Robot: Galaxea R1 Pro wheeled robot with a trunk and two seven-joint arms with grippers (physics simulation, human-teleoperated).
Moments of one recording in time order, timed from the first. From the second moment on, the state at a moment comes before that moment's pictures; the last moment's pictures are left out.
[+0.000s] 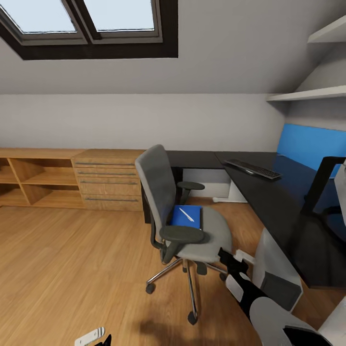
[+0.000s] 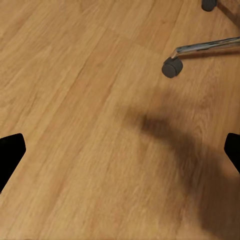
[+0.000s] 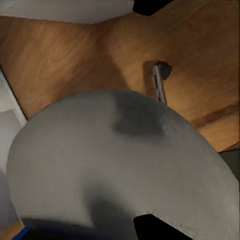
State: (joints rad) left arm 0.00 0.00 0.08 -0.89 0.33 0.04 0.03; right arm -0.73 0.05 -0.14 -0.25 -0.31 -0.30 -0.16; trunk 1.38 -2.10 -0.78
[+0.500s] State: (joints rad) left arm 0.00 0.00 0.08 -0.89 0.33 0.04 0.03; right arm -0.73 0.05 -0.15 -0.27 -0.53 -0.27 -0.07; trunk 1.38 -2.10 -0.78
